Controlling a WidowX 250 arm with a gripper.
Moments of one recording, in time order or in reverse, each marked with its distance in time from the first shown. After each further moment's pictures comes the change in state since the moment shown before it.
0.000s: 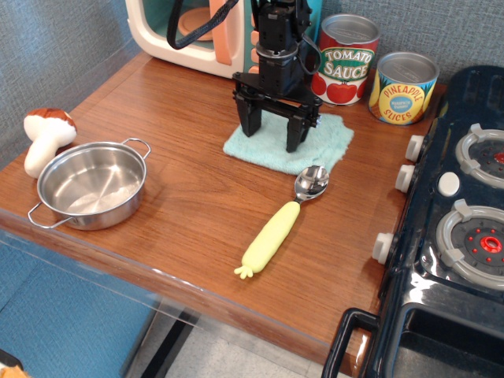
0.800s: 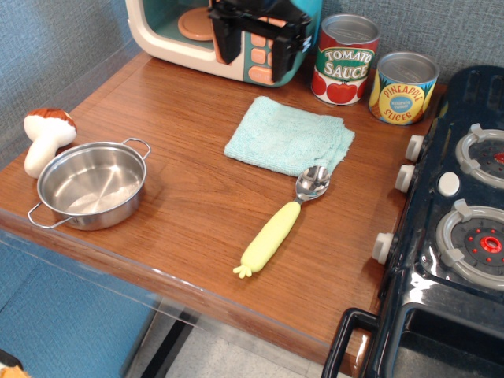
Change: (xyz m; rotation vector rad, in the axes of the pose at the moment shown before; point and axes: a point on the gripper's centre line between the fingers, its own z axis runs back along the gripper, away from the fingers) arm -0.012 0.020 0.095 0.097 -0.147 -0.016
